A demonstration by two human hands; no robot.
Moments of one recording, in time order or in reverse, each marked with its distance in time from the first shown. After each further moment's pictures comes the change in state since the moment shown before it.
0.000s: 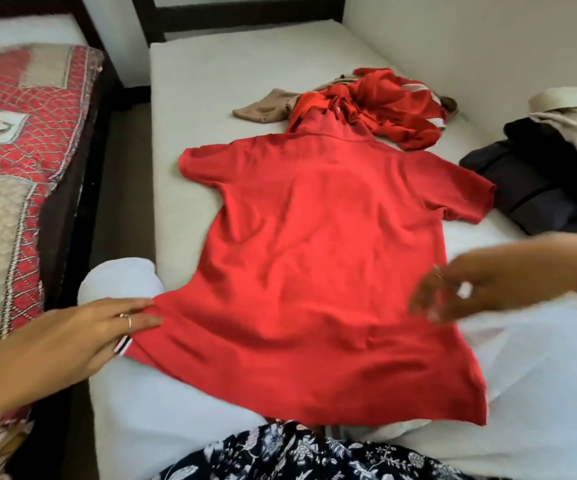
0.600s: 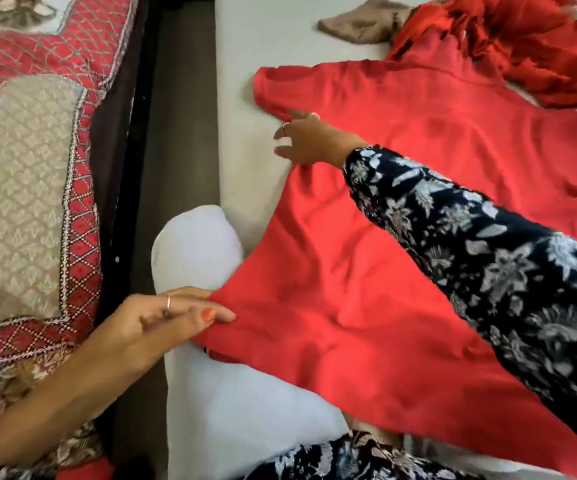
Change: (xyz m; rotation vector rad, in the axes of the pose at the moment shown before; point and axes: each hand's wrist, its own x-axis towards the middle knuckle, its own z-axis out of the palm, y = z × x) left_hand -0.005 0.066 -0.021 -1.405 0.194 -0.710; right_hand 0.371 -0.142 -0.119 -0.271 0.566 -0.030
